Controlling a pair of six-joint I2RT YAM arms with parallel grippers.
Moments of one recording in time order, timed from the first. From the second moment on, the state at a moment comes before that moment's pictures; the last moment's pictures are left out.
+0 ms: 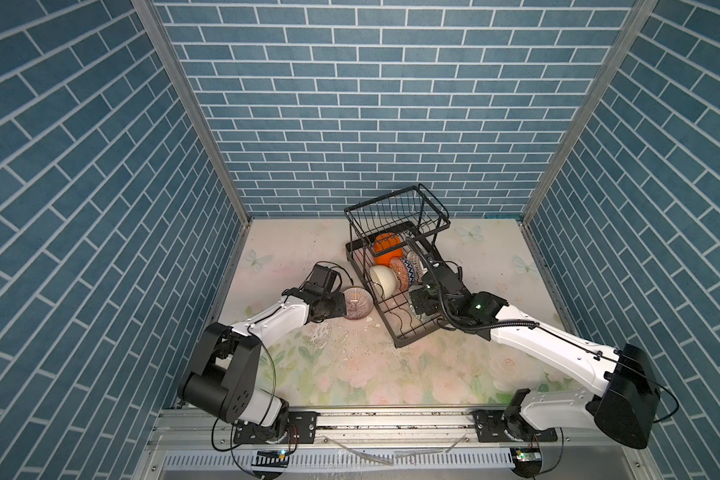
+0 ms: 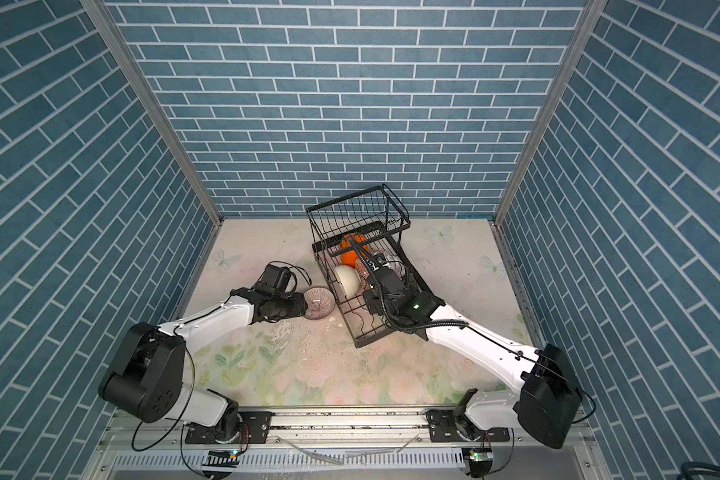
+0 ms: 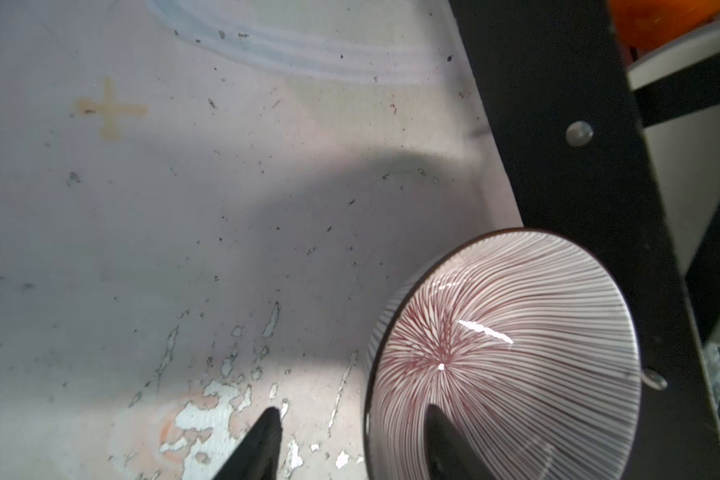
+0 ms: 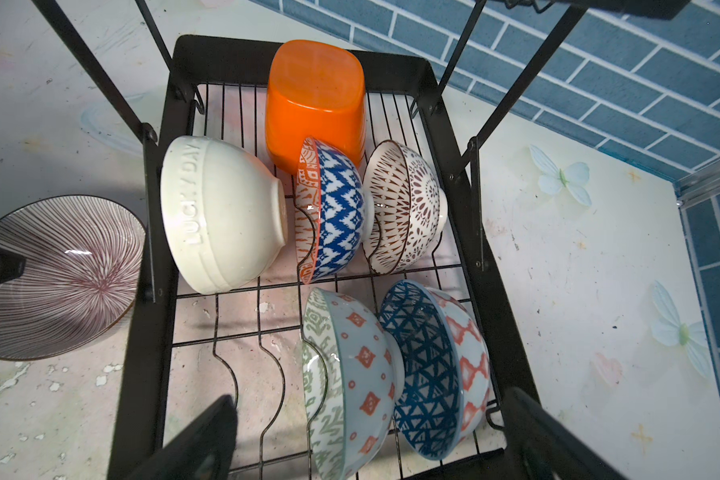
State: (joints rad) left arm -0.39 1.49 0.82 -0.38 0.06 -0.50; right arm 0.88 1.31 1.00 -0.48 0.47 0.22
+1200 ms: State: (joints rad) left arm -0.39 1.39 0.78 -0.36 0.09 -0.48; right arm 0.88 1.44 1.09 -0.53 0.38 0.23
